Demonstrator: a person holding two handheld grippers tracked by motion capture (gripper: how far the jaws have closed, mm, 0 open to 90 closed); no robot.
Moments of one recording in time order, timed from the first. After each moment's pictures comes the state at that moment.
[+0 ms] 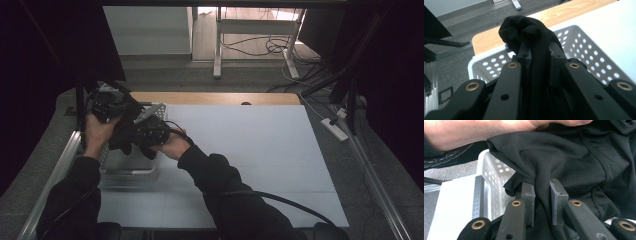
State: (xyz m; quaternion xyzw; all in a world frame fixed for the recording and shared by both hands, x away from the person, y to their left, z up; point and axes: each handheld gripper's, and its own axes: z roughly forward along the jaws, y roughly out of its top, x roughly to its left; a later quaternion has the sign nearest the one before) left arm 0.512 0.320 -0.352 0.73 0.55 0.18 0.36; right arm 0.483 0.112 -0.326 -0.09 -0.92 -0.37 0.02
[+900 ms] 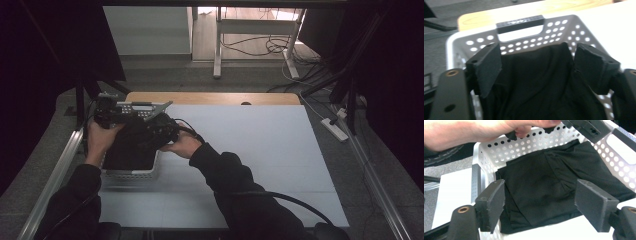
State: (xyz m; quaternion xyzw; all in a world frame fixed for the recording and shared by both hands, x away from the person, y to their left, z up) left arm 0.507 0.316 -0.370 0.69 0.59 0.11 0.39; right arm 0.490 0.087 -0.315 -0.11 -0.93 -0.35 0.02
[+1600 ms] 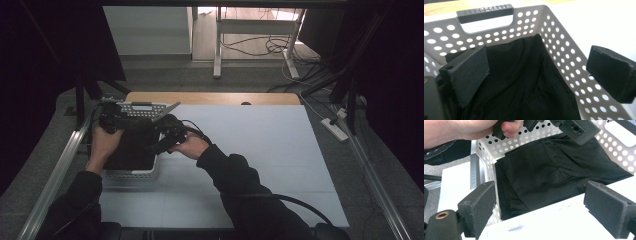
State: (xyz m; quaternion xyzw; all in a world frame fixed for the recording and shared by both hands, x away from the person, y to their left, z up) left arm 0.495 0.299 -0.371 0.70 0.57 0.07 0.42; right arm 0.492 0.068 -0.318 -0.13 -0.93 -0.34 0.03
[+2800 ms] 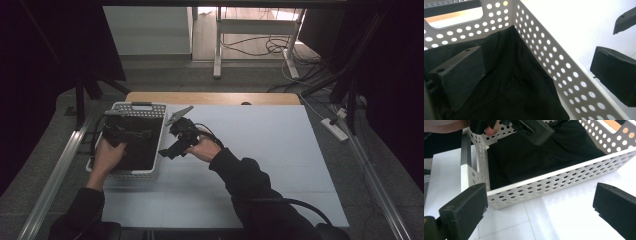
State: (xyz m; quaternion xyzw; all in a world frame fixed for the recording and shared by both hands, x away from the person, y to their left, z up) left arm 0.460 0.278 -0.374 0.72 0.52 0.08 0.45; right arm 0.494 0.032 -0.322 -0.12 -0.93 -0.33 0.01
